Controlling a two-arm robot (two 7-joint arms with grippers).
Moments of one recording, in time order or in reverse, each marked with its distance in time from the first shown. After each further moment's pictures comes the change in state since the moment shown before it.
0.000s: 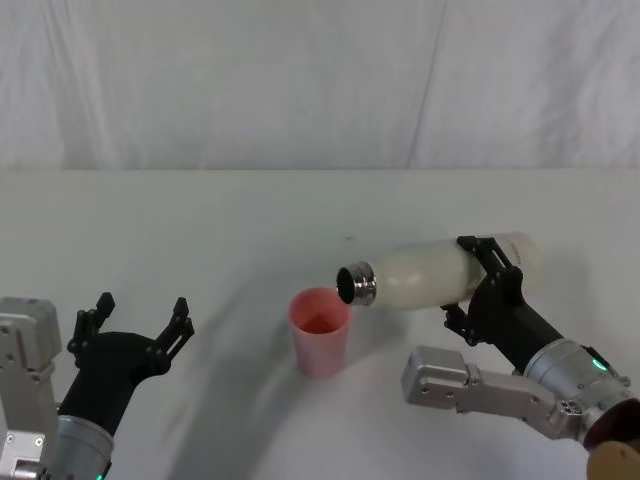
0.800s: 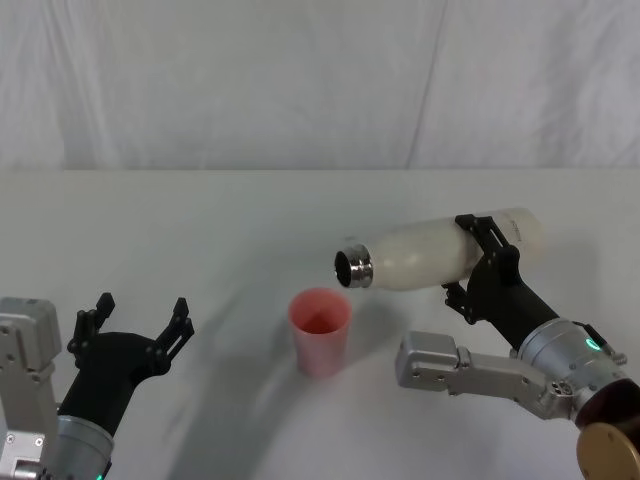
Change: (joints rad) left arm 0.000 0.000 0.000 0.000 0.000 0.000 0.000; right arm 0.055 -0.007 -0.024 0.033 -0.055 0.019 -0.028
